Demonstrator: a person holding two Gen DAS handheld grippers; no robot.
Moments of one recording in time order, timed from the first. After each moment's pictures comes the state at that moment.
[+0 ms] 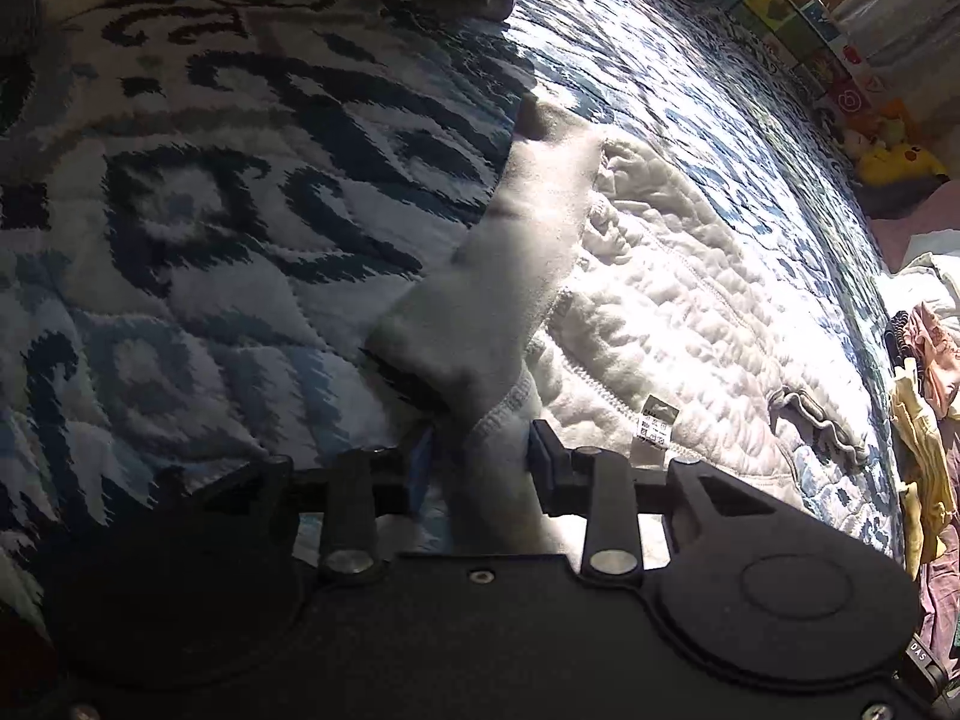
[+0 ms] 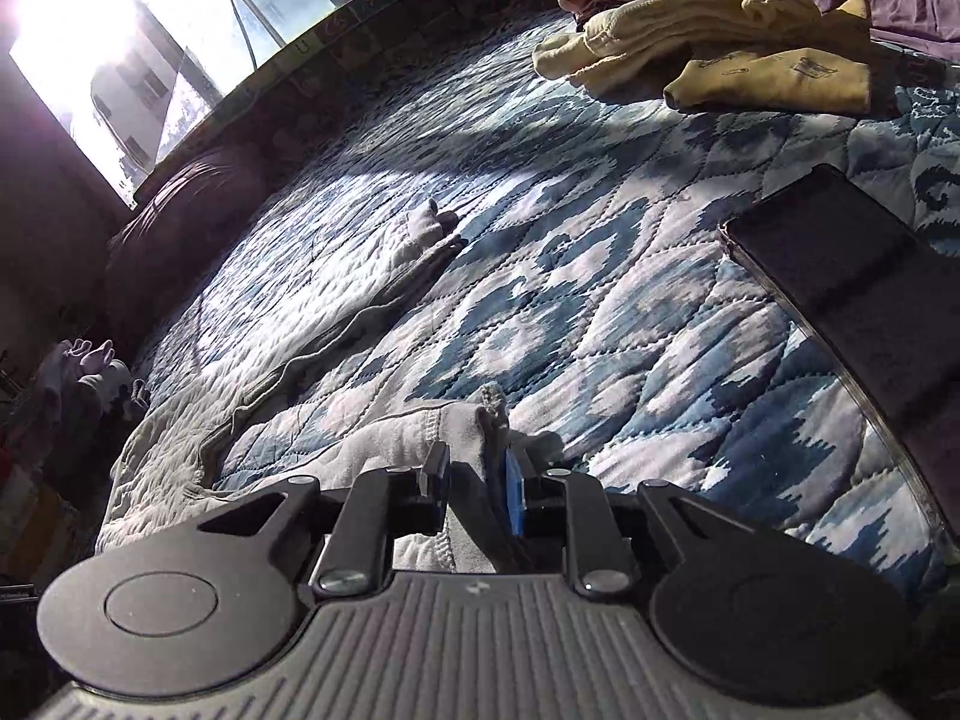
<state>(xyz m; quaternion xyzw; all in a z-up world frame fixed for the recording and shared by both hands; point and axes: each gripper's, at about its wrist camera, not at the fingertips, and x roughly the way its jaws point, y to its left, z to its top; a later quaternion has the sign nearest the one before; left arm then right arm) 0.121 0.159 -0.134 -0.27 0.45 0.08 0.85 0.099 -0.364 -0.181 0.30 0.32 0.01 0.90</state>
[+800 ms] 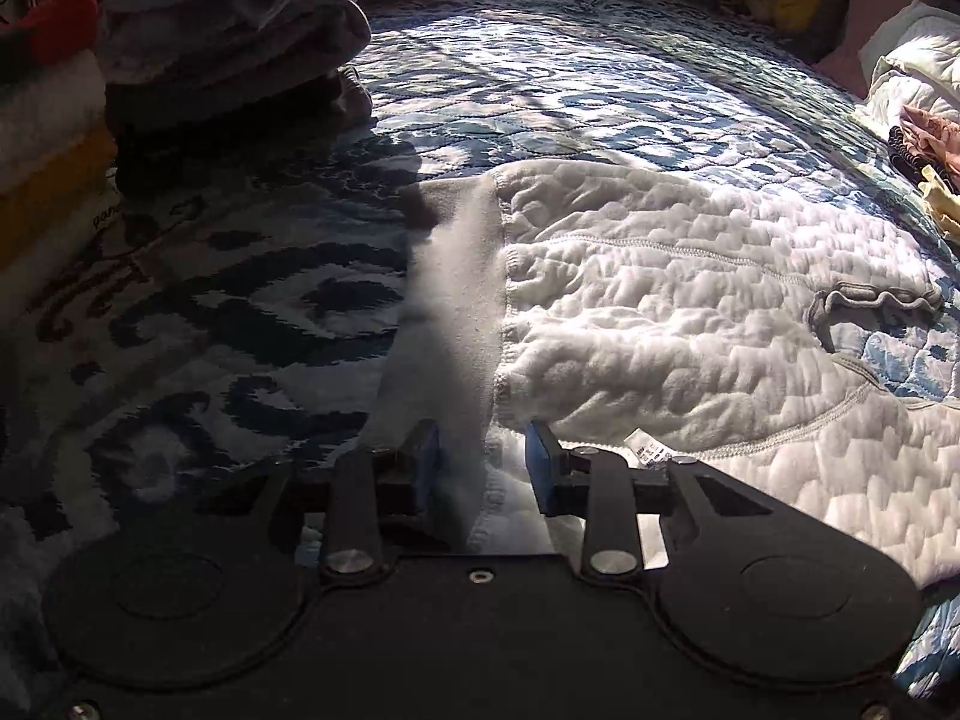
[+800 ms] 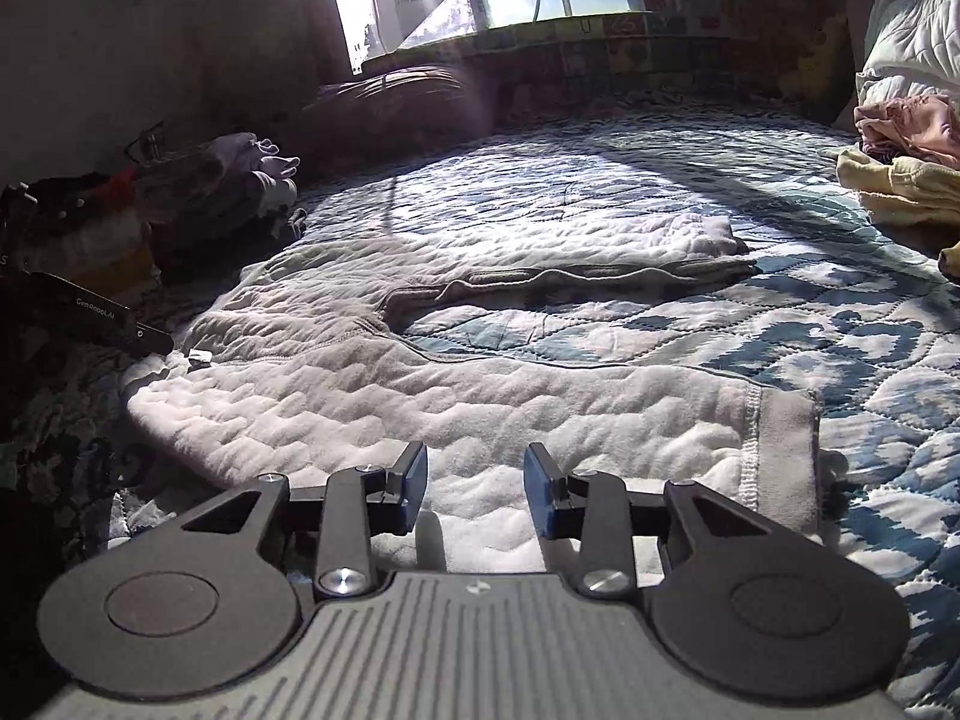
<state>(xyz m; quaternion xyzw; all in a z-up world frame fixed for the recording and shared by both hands) 0.150 0.125 -0.124 -0.05 0.41 0.00 0.91 0.077 -0.249 -0.172 0.06 0.28 0.20 0.94</state>
